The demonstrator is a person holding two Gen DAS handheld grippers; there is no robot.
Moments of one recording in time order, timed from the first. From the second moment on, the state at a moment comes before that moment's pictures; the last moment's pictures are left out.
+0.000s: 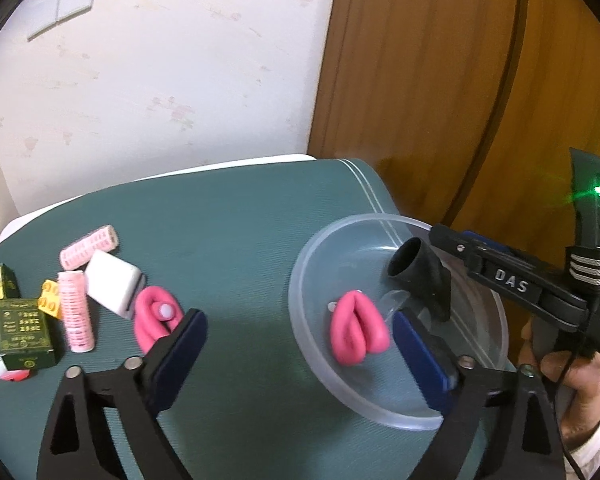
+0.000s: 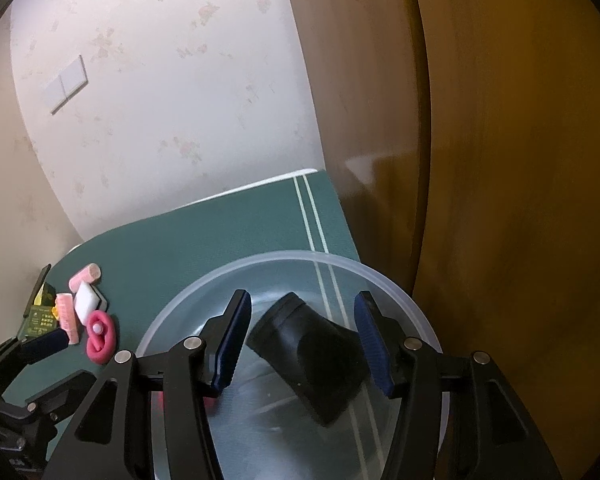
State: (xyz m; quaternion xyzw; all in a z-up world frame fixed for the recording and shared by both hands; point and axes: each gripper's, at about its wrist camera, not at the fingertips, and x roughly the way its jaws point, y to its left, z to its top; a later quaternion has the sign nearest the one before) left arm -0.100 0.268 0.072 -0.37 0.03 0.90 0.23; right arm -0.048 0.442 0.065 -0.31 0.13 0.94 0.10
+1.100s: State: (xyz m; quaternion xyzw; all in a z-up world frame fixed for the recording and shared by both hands) left arm -0.102 0.120 0.066 -0.38 0.00 0.92 0.07; right arm -0.054 0.324 0.080 -0.31 0.08 0.95 0.01
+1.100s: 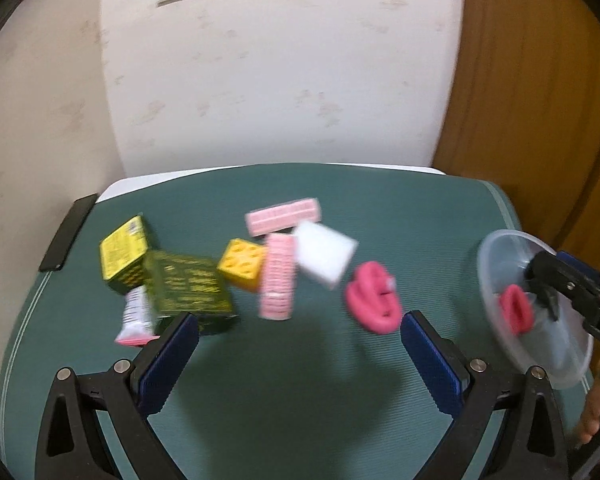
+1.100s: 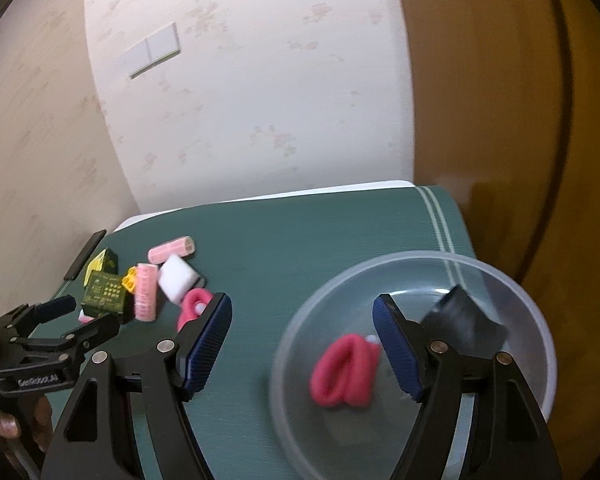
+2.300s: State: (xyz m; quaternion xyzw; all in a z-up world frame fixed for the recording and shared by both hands) left arm -0.127 -0.045 0.028 -0.41 -0.08 0.91 -0.08; right arm -0.134 0.216 0.011 -0.40 0.00 0.92 -0.02
